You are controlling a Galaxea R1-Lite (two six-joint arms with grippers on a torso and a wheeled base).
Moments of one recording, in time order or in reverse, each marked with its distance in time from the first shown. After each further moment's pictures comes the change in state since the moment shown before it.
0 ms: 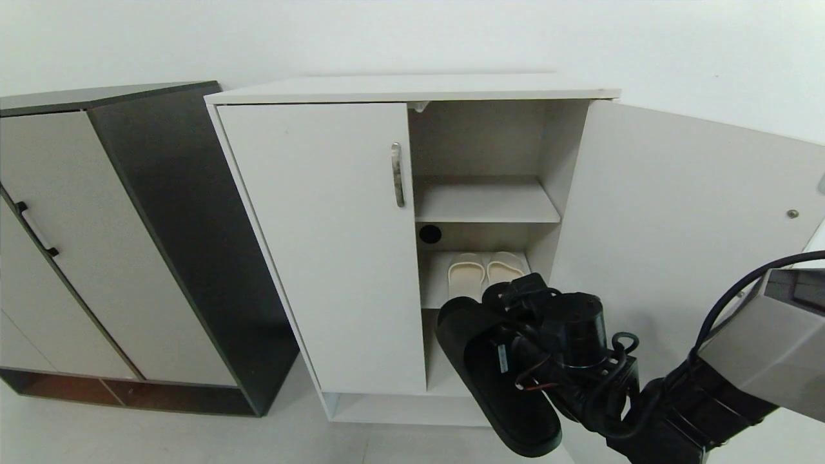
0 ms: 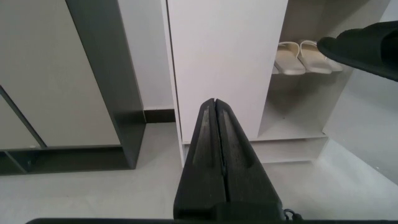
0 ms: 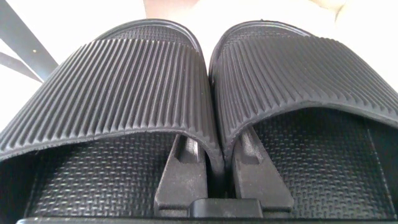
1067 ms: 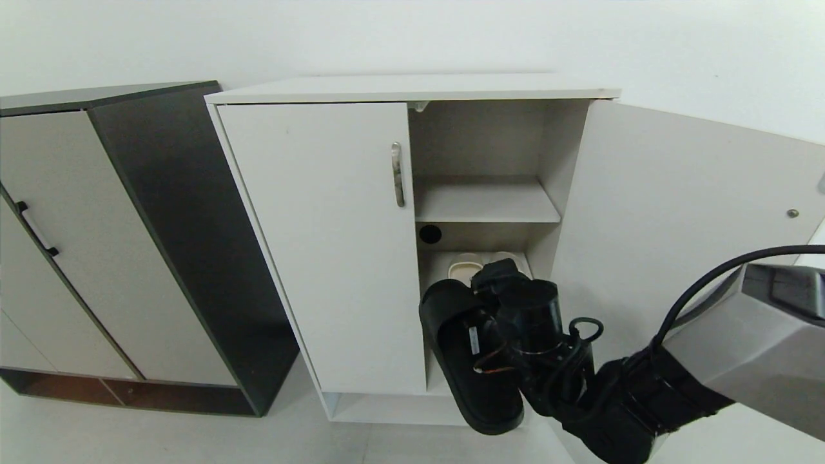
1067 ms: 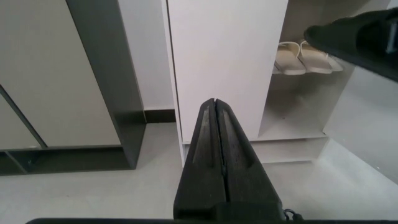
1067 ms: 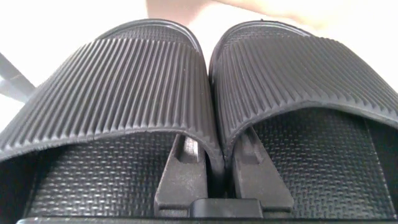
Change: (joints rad) left arm 0.000 0.000 0.000 0.000 0.000 0.001; right arm 0.069 0.052 -0.221 0.157 -0.188 0.030
